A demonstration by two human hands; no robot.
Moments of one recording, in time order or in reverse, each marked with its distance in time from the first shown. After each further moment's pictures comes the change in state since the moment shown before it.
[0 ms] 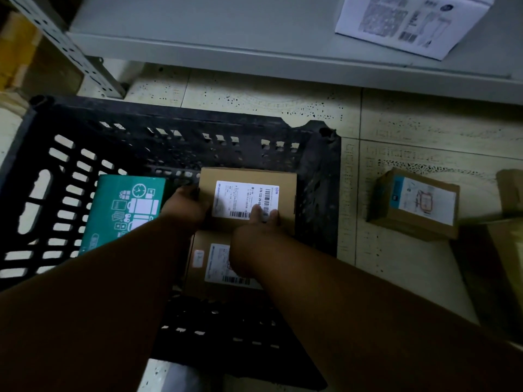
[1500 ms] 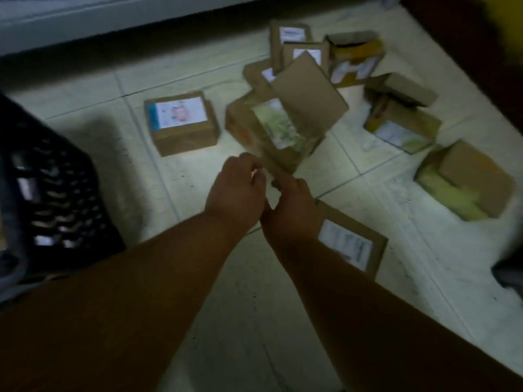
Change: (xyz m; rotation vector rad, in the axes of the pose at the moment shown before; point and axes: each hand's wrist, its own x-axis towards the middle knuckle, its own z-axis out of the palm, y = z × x) left_hand -0.362 0.100 0.285 0.186 -0.352 0.989; right_hand -0.132 0.410 0.113 0.728 1.216 0.118
